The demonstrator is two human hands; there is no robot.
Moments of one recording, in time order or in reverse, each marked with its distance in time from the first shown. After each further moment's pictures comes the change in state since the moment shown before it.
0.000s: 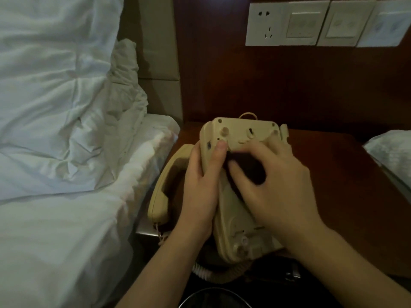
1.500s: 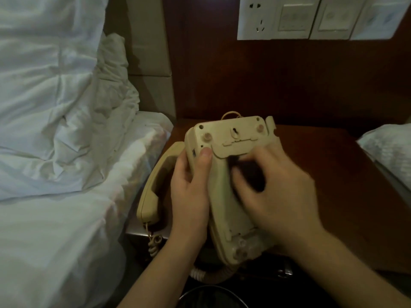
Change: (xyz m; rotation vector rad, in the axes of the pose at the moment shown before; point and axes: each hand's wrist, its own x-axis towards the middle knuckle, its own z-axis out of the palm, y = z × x) left_hand -0.009 -0.015 0.003 0.022 0.122 0.045; right_hand -0.011 0.020 -0.005 -0.112 -0.057 0.049
